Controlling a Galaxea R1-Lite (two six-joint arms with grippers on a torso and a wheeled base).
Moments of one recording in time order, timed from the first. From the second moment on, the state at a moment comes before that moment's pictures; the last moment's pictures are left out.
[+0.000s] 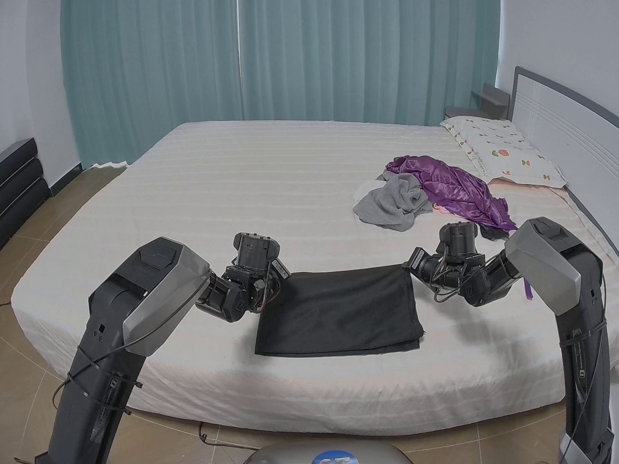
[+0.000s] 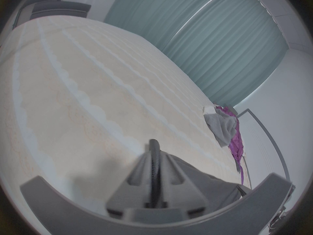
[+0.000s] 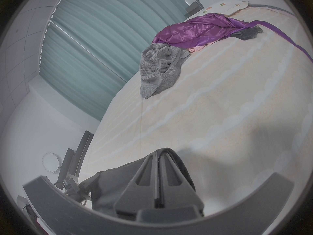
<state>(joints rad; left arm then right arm) -0.39 2.67 -1.68 -0.44 0.17 -0.90 0.21 2.57 -1.44 -0.63 0.17 0.74</state>
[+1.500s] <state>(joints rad) -0.34 2.32 -1.16 -0.46 -0.01 -1.06 0.17 2.32 -0.85 -1.09 0.11 1.04</state>
